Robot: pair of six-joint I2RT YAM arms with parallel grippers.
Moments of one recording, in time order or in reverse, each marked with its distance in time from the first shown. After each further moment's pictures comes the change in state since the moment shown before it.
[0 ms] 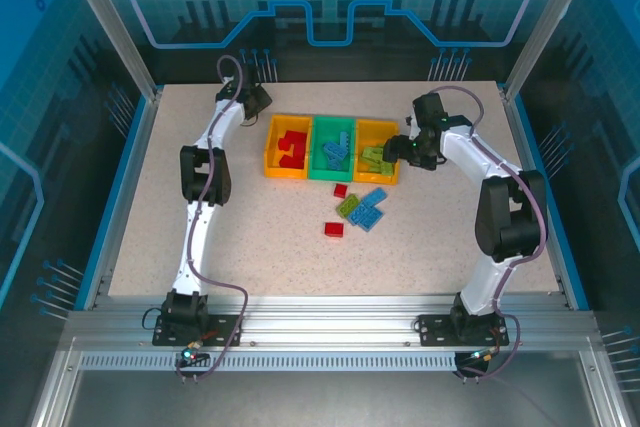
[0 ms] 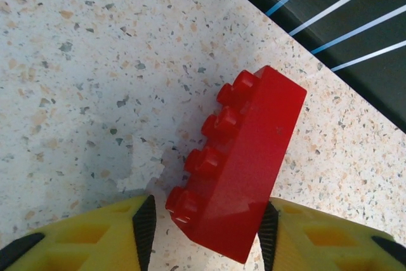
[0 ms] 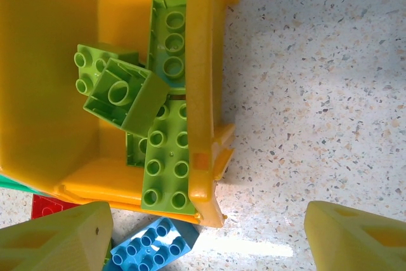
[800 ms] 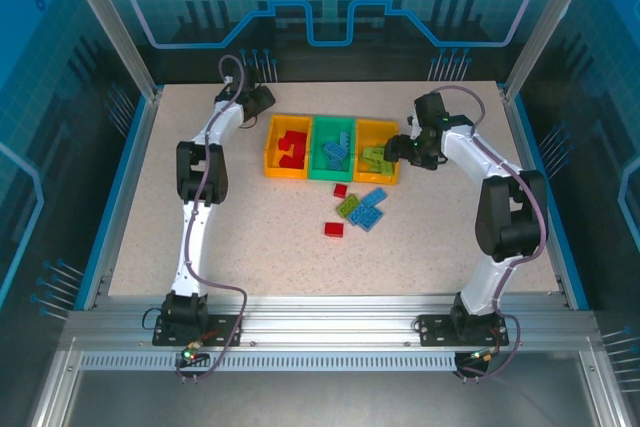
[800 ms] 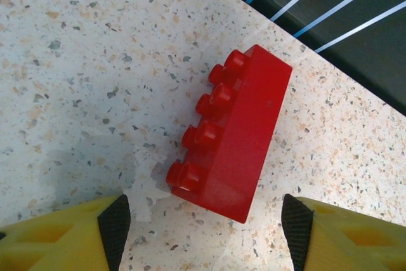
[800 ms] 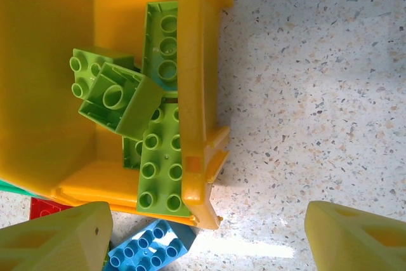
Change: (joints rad) left arm 0.000 -0.092 -0.167 0.103 0.019 0.079; right arm -0.009 0.002 0.002 0.000 0.000 0.000
